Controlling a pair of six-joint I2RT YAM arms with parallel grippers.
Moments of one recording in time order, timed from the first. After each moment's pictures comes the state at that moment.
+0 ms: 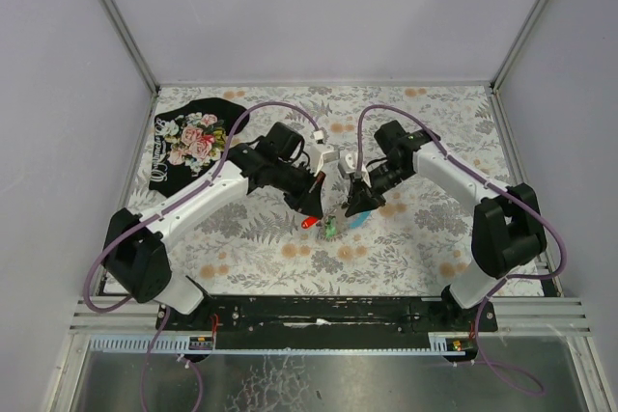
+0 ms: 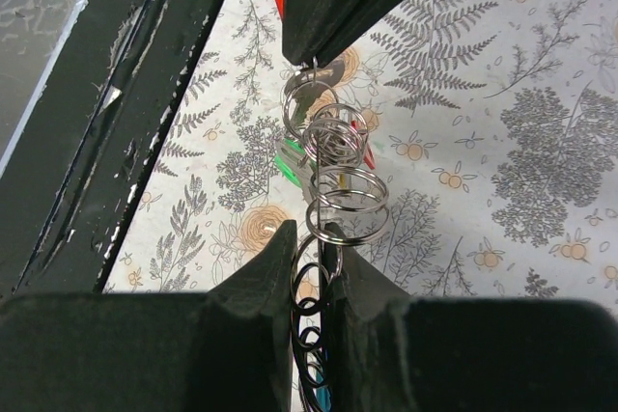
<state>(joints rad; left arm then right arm) -0.66 1.50 1.26 -0.73 0.67 0.00 0.44 1.65 1.26 -1.05 -1.07 -1.32</state>
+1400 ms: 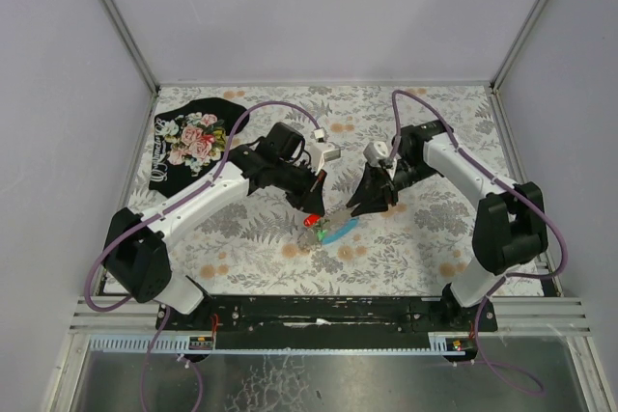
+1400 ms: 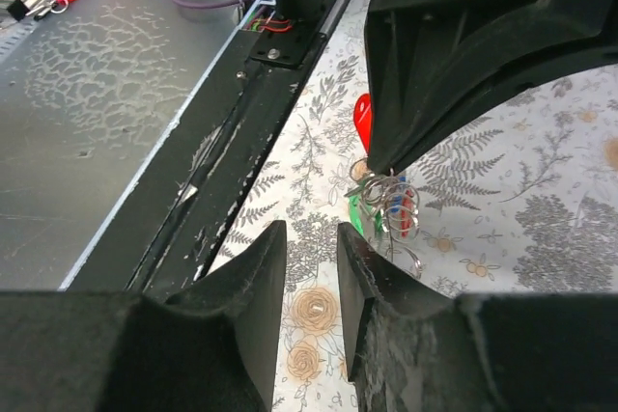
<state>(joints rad) -0.65 1.51 1.23 -0.67 0.67 -0.02 0.35 1.65 1.29 -1.43 -1.38 -1.68</state>
